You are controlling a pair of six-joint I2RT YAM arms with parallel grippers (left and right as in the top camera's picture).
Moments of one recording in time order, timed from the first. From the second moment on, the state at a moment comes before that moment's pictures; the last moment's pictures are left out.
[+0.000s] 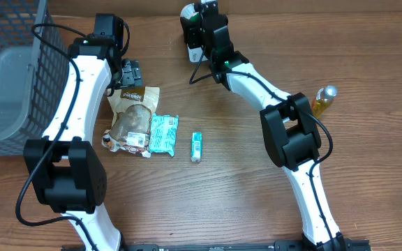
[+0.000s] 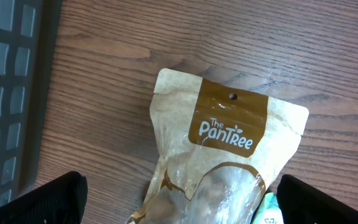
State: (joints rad) left arm -0.06 1.97 1.74 -1.05 -0.23 -0.29; right arm 0.45 2.51 2.00 0.22 0.09 0.18
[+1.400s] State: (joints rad) left arm -0.06 1.97 1.74 -1.05 -0.23 -0.29; right arm 0.37 2.10 1.87 -1.24 0.09 0.38
